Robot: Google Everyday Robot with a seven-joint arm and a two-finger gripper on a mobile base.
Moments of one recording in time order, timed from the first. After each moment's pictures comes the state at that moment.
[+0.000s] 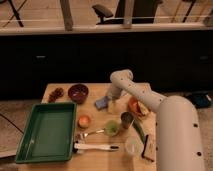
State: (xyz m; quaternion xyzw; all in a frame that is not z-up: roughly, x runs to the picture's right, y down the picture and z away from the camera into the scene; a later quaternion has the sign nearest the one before) arm 0.032 0.101 0.961 -0.32 -0.15 0.01 0.94
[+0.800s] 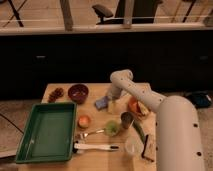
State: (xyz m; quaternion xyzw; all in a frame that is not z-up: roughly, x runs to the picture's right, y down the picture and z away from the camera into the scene) arm 0.032 0.101 0.961 -0.32 -0.15 0.01 0.93
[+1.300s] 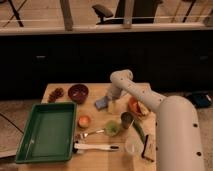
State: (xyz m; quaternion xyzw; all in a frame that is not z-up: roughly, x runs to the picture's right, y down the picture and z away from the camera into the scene) arm 0.032 0.103 0.962 -0.32 -0.15 0.01 0.93
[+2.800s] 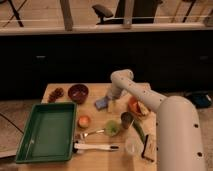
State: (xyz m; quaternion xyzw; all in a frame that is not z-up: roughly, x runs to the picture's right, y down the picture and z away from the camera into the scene) arm 0.034 0.099 0.958 -0.32 -0.15 0.01 0.93
